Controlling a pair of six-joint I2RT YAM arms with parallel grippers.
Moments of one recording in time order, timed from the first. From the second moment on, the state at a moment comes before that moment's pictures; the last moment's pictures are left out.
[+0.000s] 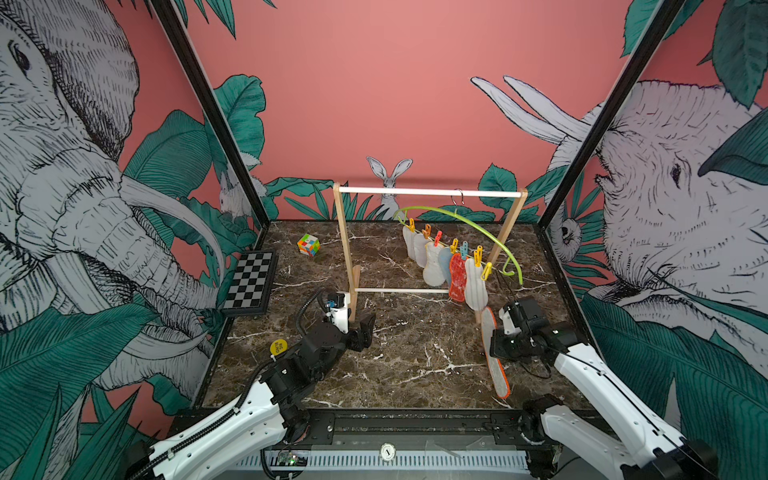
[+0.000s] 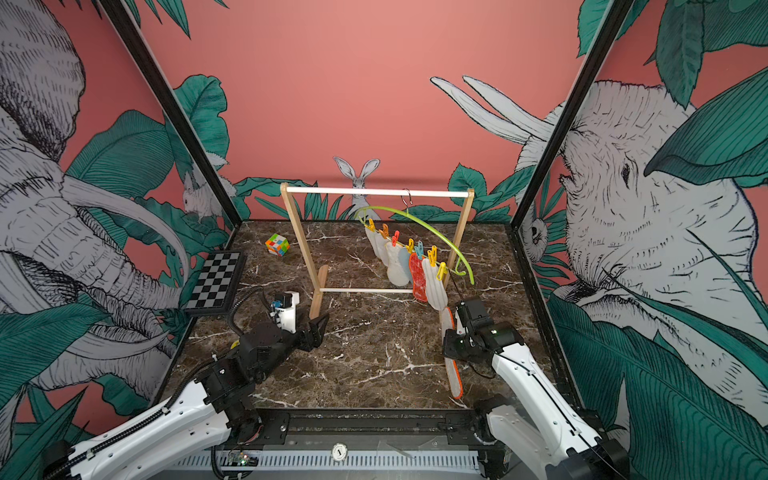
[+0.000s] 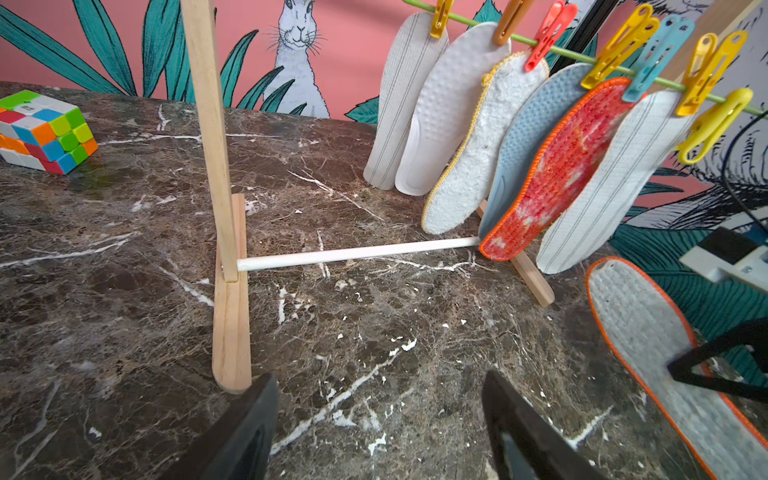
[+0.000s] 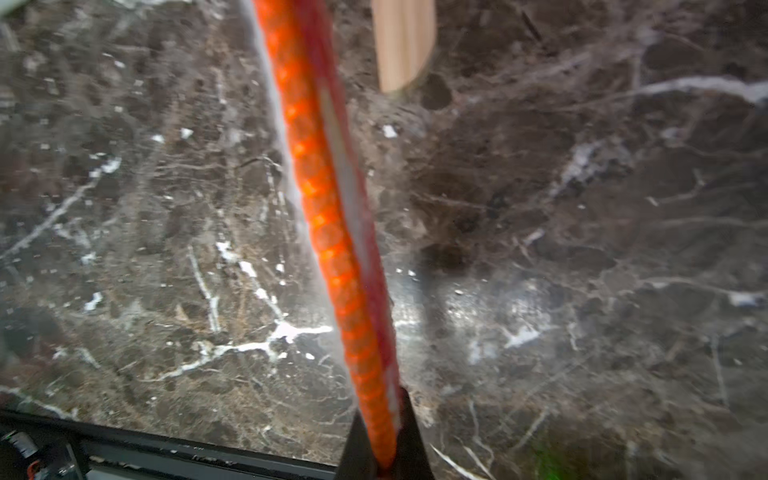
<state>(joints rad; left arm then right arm) -0.88 0.62 0.40 -0.11 -0.33 -0.45 0.31 0.92 0.68 -0.99 -0.11 0.50</state>
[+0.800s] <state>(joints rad) -0.88 0.62 0.37 -0.06 -0.33 -0.45 0.21 1.17 0.69 -0.91 0.21 0.56</state>
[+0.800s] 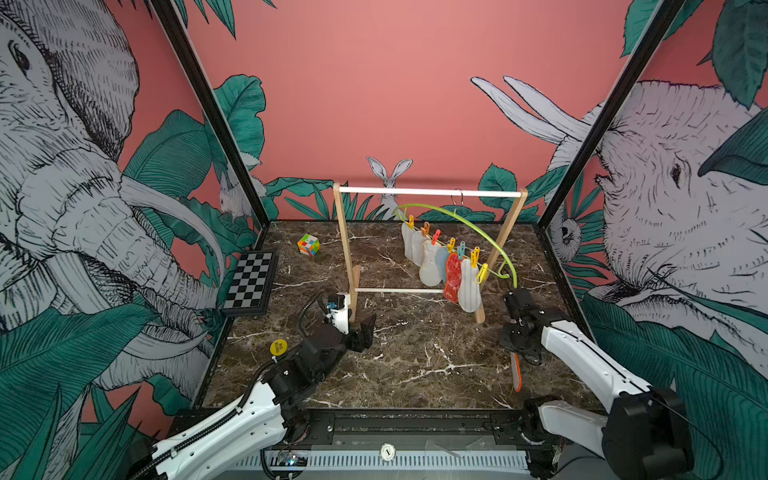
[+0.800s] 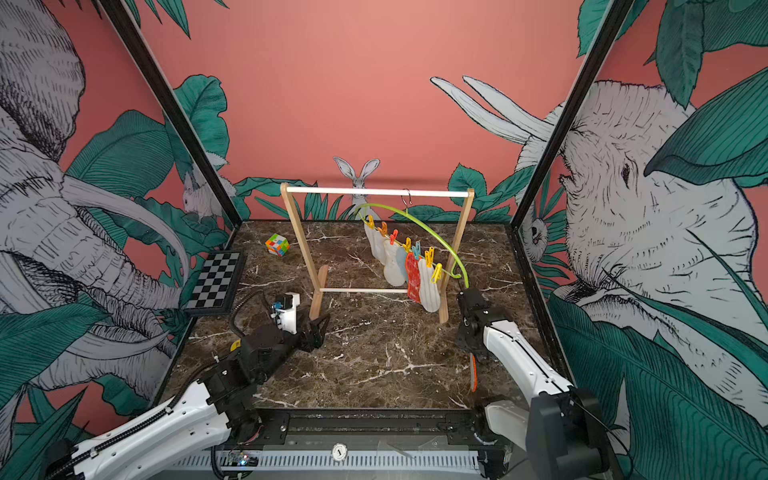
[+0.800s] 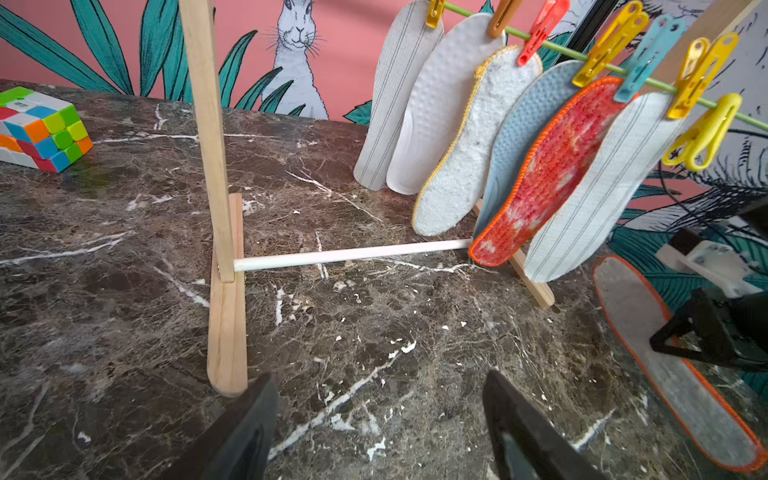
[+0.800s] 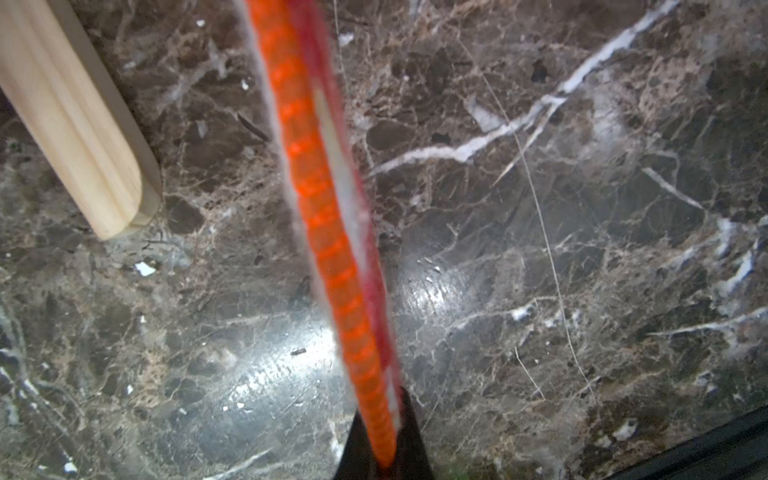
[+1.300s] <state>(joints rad) -0.88 0.63 0.36 -0.07 -0.33 -0.45 0.21 1.21 0.66 -0.77 0.07 0.54</state>
